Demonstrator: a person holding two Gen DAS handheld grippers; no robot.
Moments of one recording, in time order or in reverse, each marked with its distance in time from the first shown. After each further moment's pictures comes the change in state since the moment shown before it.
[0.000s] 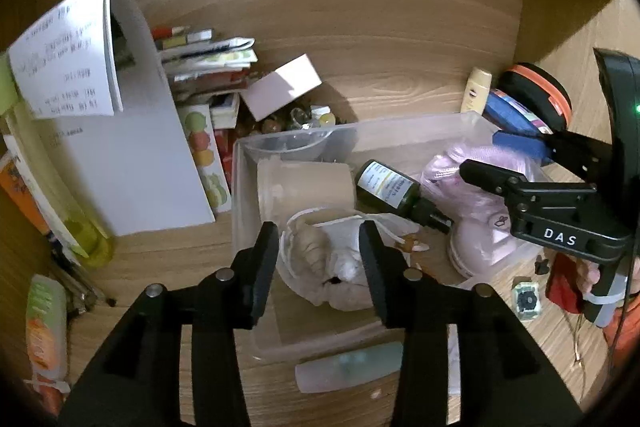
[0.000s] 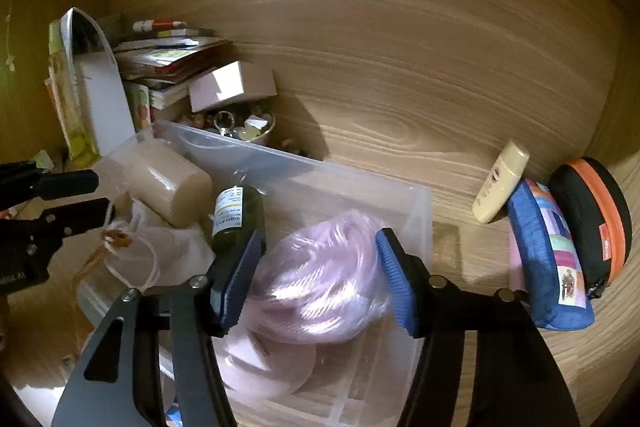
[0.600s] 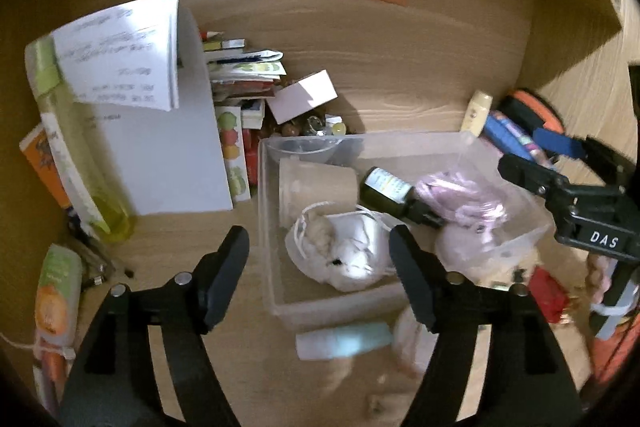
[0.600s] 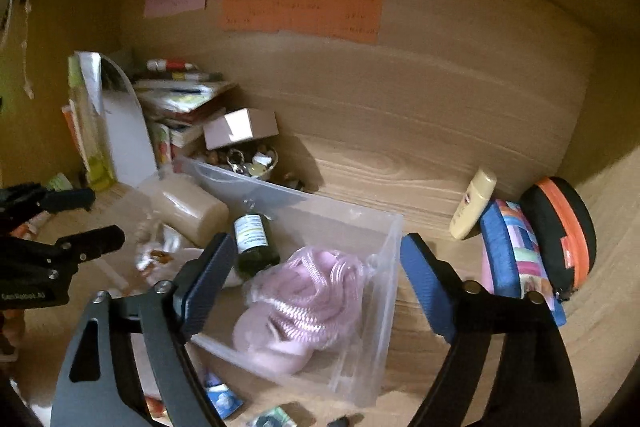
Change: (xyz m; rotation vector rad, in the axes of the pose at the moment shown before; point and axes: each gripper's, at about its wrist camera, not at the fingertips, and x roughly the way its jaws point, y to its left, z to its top) left arm -0.040 0.013 -0.001 -0.117 0.005 -0.008; right arm -0.057 0.000 0.010 0.021 -0.080 -0.009
